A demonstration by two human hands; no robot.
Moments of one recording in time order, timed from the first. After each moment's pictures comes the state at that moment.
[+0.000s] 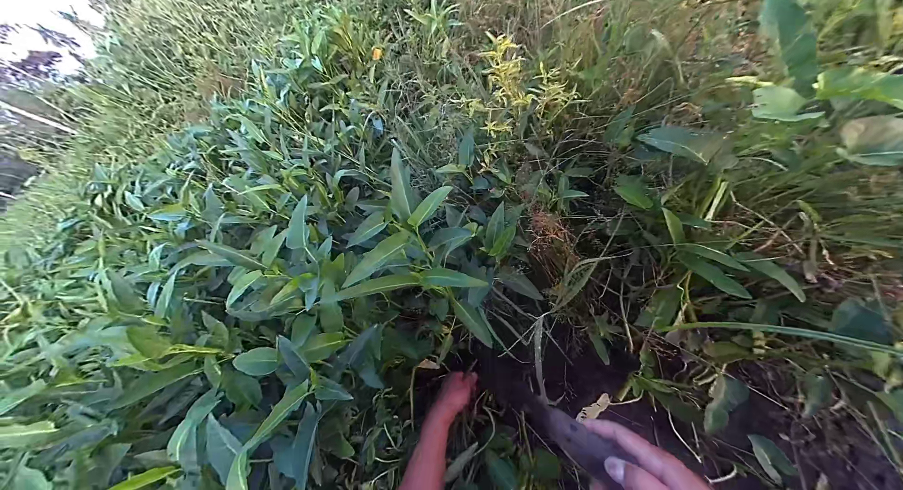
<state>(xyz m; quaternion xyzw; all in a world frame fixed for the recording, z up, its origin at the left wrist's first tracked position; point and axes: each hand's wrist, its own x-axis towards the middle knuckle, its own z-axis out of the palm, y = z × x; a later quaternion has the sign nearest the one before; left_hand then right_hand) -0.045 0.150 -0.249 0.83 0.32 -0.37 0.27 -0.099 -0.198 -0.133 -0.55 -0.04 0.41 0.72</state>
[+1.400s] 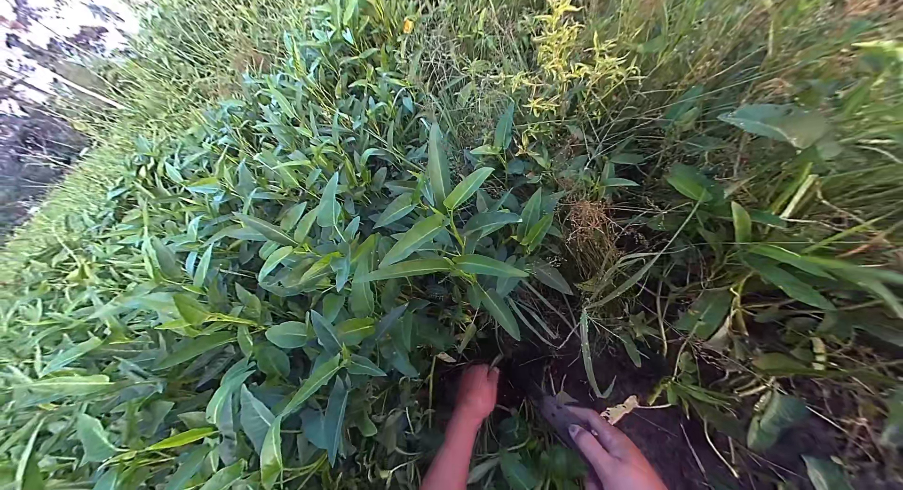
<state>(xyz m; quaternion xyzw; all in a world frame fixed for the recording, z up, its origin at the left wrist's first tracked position) -0.058 0.135 -0.238 0.87 0.27 -0.36 0.18 -0.108 -0.120 -0.200 -0.60 0.12 0.44 0.66</state>
